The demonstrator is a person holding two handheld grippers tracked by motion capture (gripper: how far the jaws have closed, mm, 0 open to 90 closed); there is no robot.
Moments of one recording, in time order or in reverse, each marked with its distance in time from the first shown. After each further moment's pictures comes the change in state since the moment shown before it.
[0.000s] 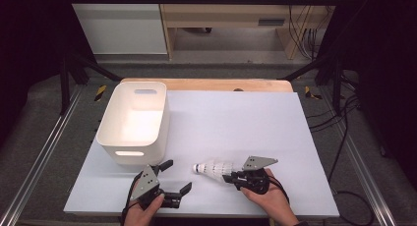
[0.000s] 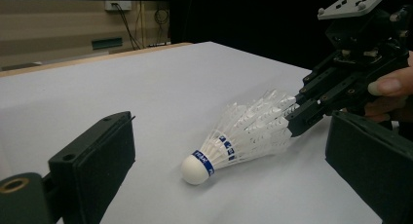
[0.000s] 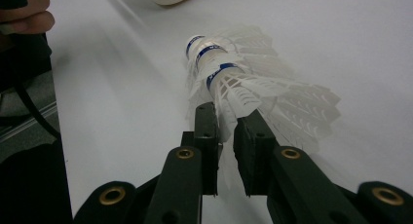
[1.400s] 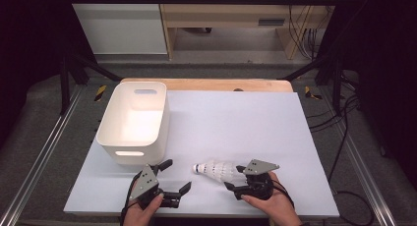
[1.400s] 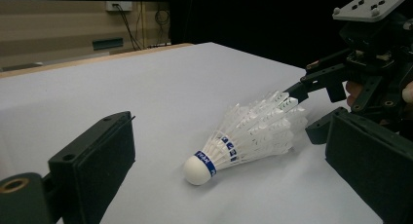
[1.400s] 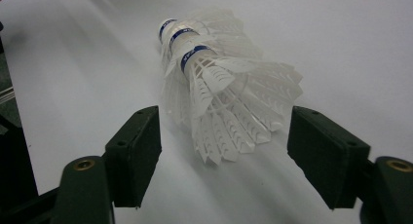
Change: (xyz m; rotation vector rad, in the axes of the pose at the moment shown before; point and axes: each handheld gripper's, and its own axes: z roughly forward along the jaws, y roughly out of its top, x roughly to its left) left arm 0.001 0.001 -0.001 -0.001 0.000 0.000; right arm 0.009 -0.004 -0.009 0.031 -0.145 -0.050
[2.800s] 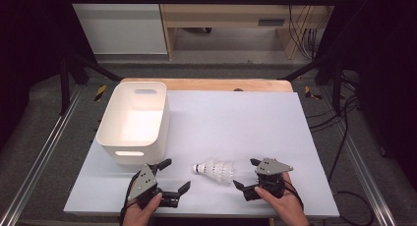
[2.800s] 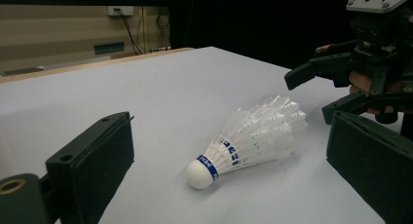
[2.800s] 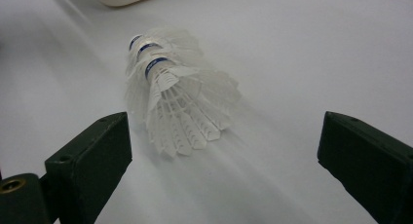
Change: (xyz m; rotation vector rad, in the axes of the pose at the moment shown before) left arm 0.001 0.001 -0.002 -0.018 0.002 0.001; right arm -0.016 -0.005 -0.023 -0.085 -0.084 -0.026
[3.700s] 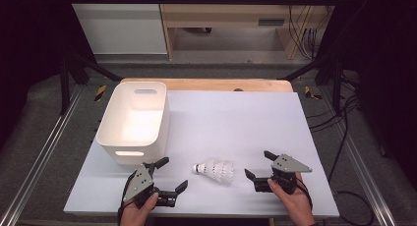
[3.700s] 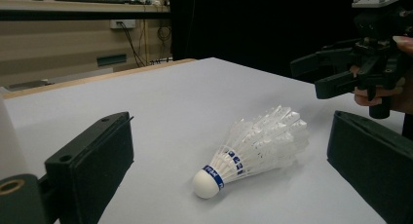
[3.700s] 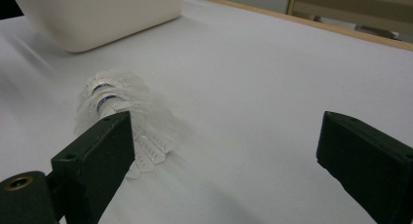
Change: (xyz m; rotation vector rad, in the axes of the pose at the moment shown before) left arm 0.004 0.003 -0.006 -0.041 0.002 0.018; right arm -0.022 -0.004 -0.022 -0.147 -0.120 0.050
